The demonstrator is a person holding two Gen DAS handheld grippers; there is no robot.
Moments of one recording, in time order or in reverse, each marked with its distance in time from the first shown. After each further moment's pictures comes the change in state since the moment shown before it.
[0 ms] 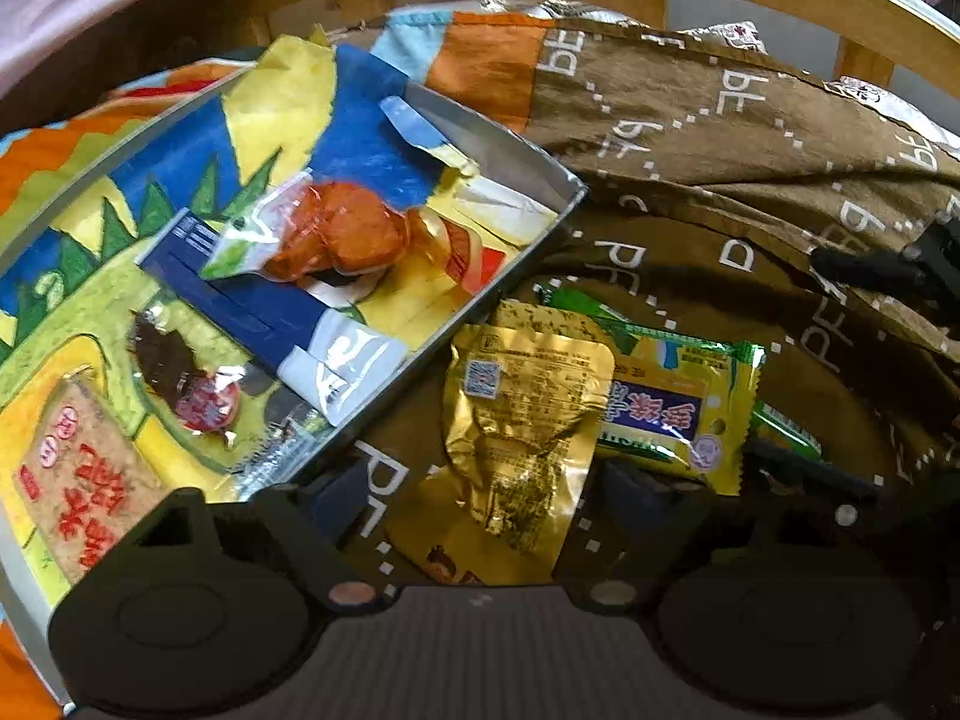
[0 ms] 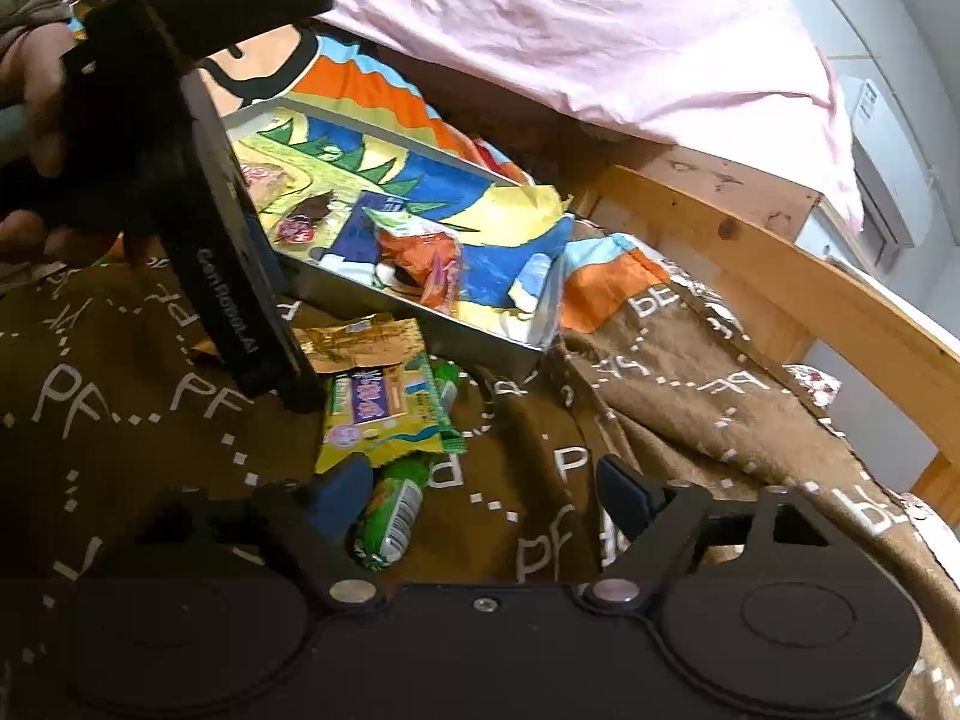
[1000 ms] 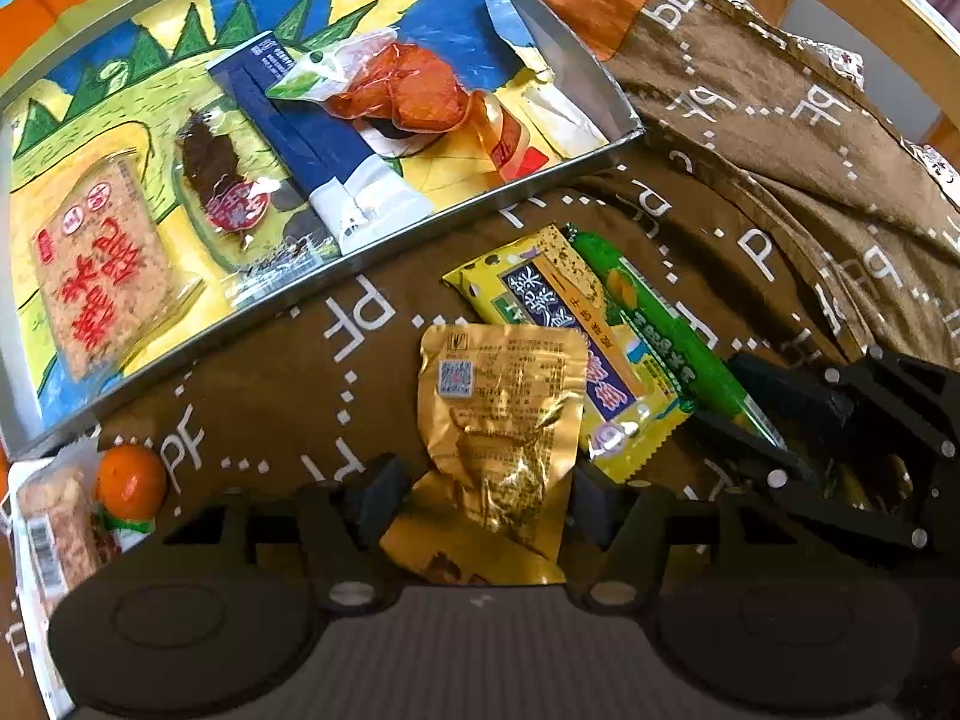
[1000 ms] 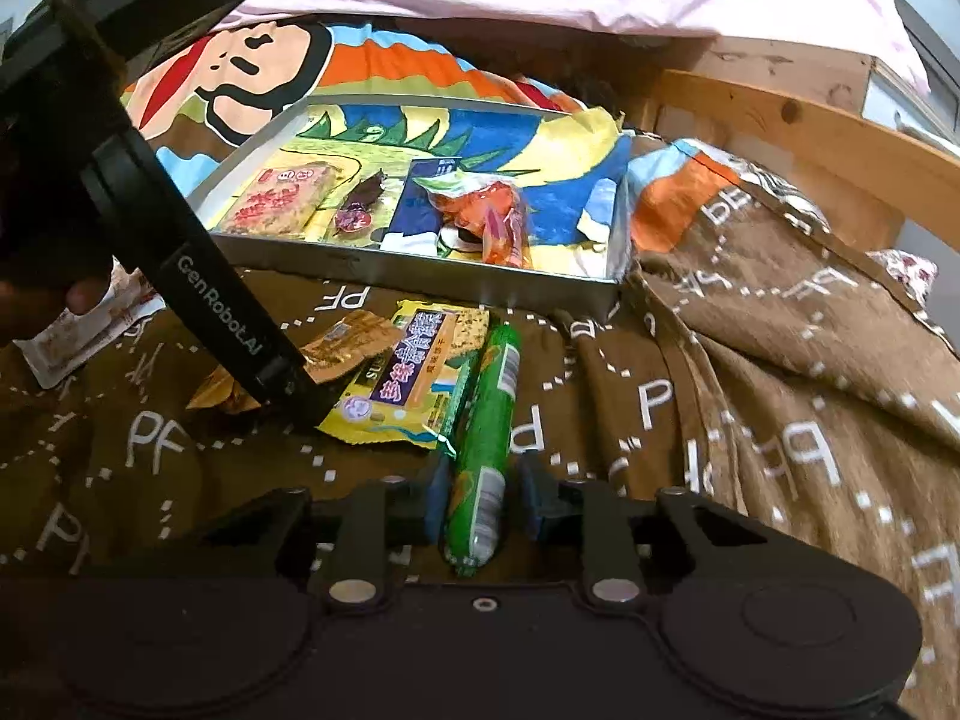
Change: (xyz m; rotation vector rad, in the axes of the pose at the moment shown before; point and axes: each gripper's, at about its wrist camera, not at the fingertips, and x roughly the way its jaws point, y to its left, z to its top) left arm -0.013 0.003 -0.008 -0.339 0.216 -0.007; right arm 0.011 -0.020 0.003 0.211 0.125 0.244
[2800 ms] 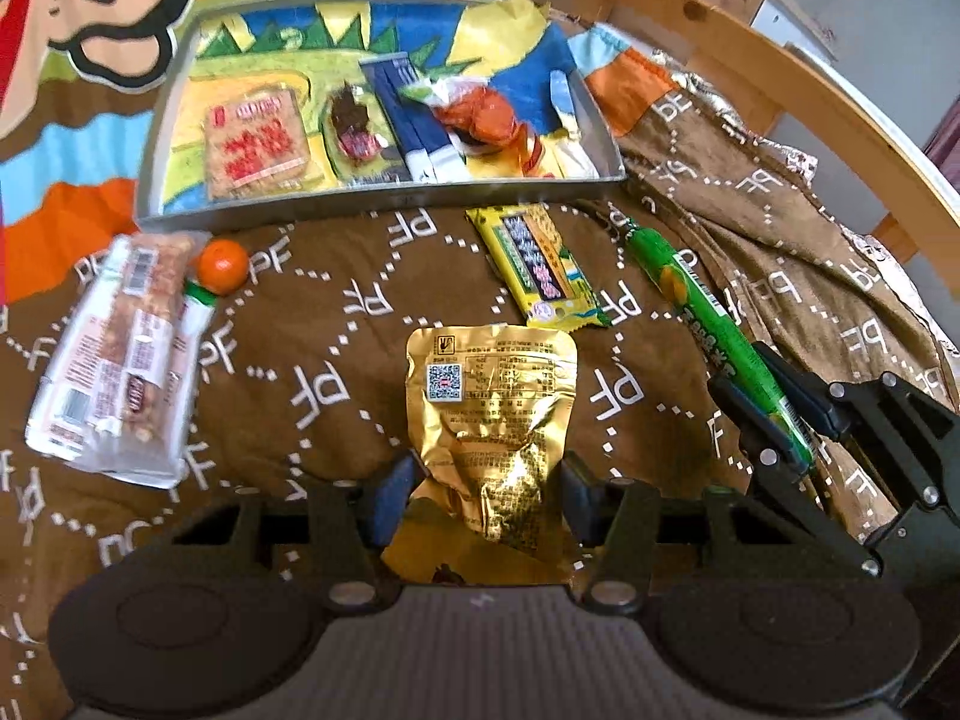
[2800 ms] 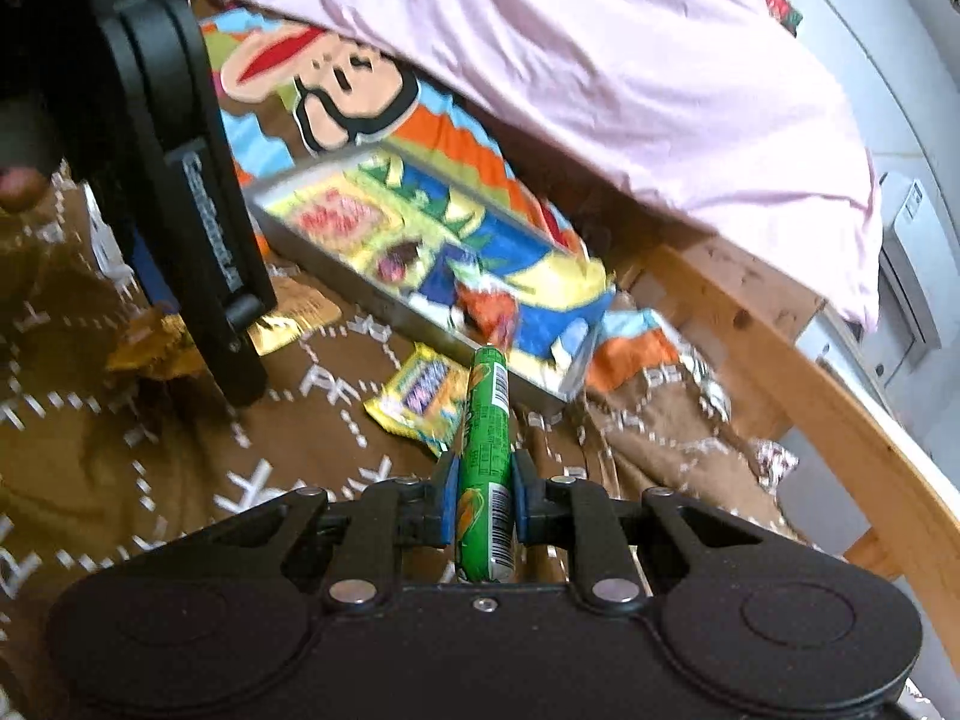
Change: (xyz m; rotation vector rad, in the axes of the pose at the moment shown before) left arm -0.089 -0.031 -0.108 -0.288 -0.205 0.014; right arm -0.093 0.061 -0.021 -0.384 -0.195 -0.194
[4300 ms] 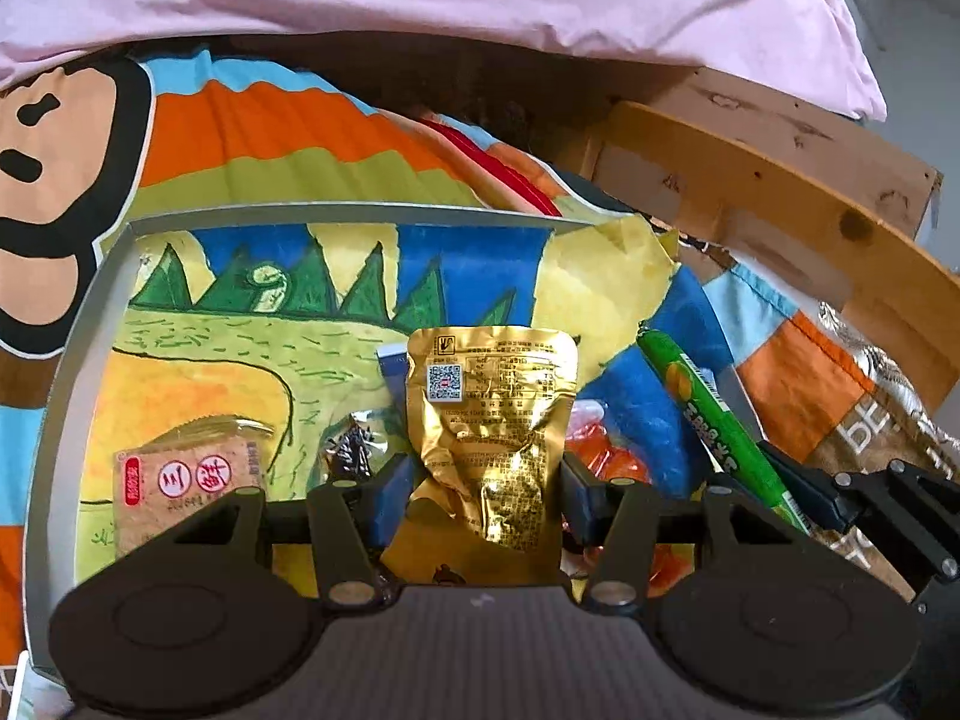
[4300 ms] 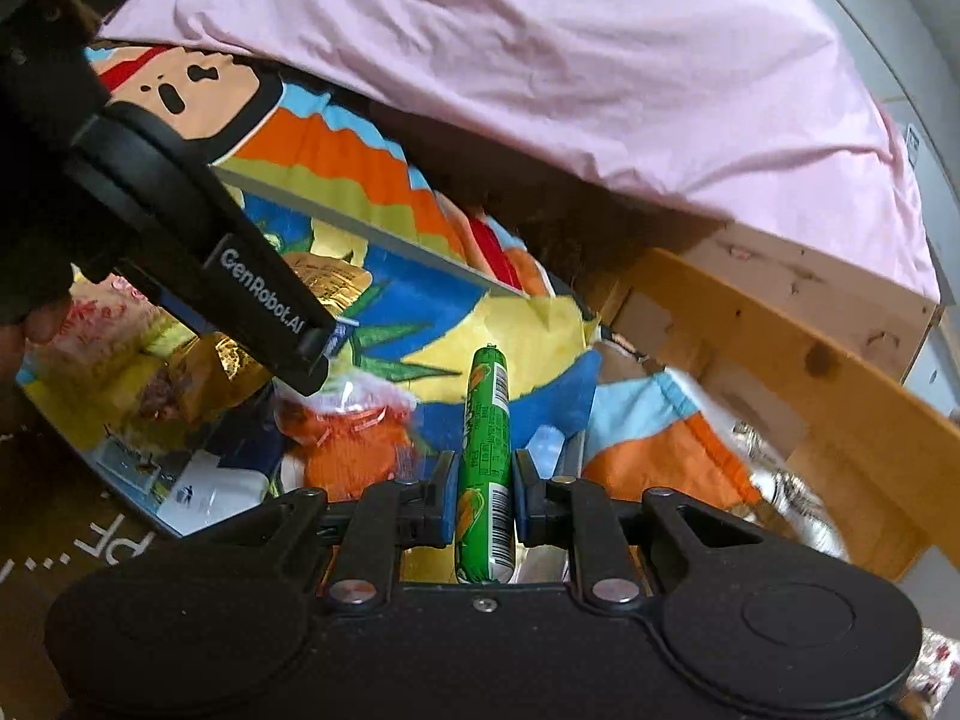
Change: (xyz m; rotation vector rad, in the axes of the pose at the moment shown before) left arm 0.121 0.034 0.173 -0.027 -0.348 0.085; right arm 0.232 -0.067 0.056 0.162 -0.020 -0.039
